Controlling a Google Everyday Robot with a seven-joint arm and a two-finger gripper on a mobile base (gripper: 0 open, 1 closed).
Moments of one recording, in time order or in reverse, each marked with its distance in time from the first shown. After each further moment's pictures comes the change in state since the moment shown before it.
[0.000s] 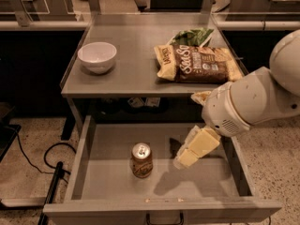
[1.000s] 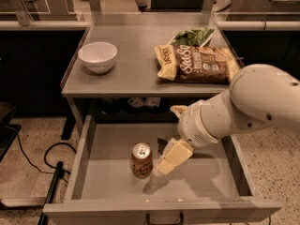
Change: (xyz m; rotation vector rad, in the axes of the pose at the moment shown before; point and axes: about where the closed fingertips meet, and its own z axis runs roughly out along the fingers) arm -0.001 0.006 0.072 -0.032 -0.045 -0.042
